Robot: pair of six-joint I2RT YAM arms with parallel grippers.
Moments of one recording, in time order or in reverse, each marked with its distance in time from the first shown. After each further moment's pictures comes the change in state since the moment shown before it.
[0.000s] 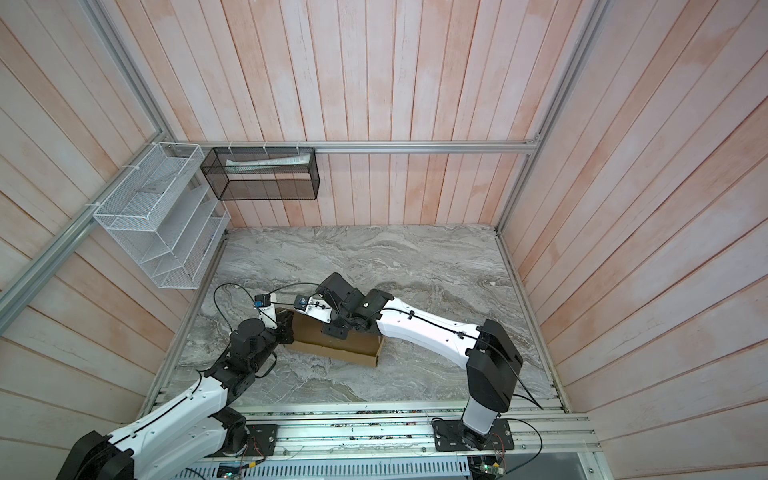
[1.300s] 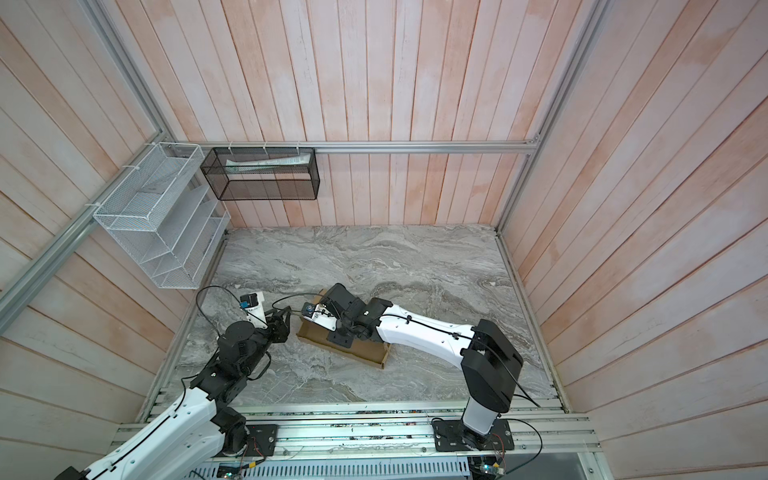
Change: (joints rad) left arm 0.000 -0.195 0.032 -0.150 -0.045 -0.072; right arm 0.004 -0.003 -0.107 0.041 0.031 0.074
